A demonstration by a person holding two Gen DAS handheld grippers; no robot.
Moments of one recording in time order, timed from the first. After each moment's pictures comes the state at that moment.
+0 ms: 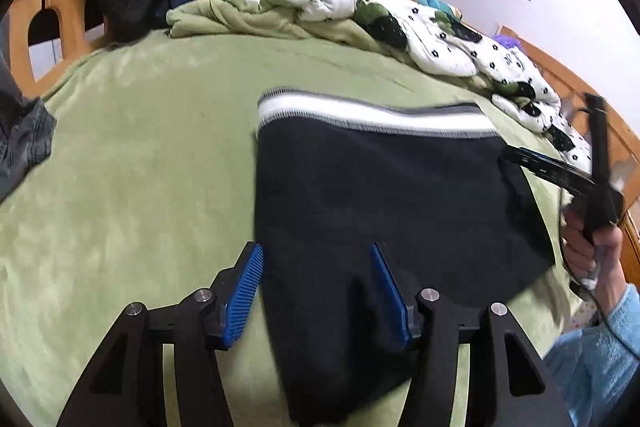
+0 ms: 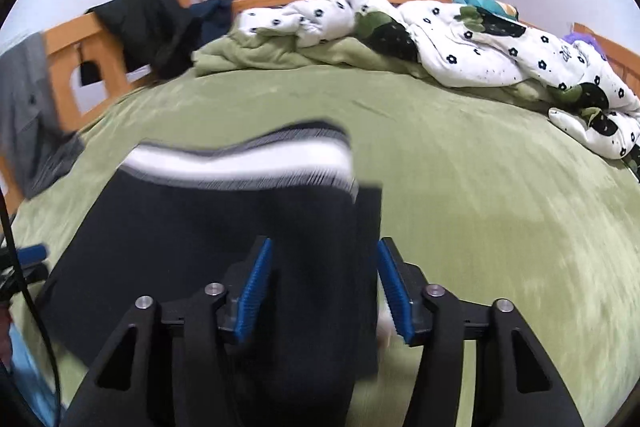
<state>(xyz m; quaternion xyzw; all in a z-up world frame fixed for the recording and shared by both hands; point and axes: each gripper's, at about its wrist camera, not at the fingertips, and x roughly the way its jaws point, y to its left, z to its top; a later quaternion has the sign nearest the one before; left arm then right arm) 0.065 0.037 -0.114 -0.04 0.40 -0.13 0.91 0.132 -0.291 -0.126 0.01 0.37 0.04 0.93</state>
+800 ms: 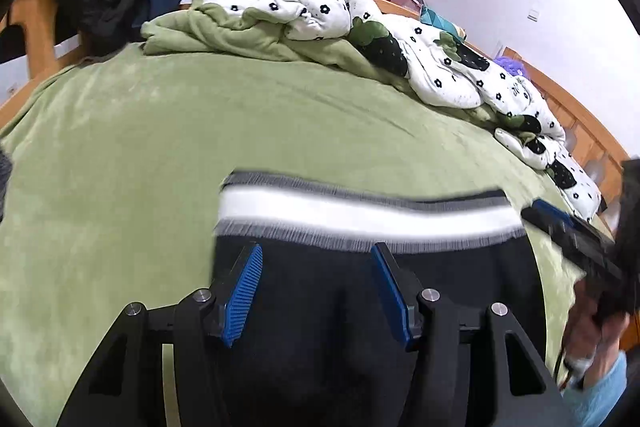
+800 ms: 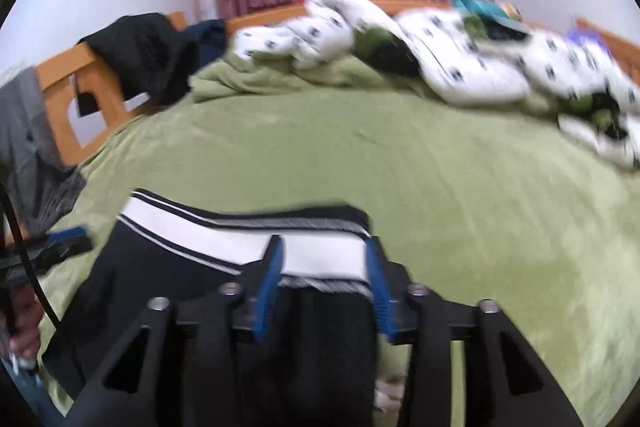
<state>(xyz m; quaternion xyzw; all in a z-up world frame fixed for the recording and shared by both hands) 0.181 -0.011 -0.098 -0.07 0.39 -0.15 0.91 0.150 -0.276 -0.097 0.00 0.33 0.08 0.94</state>
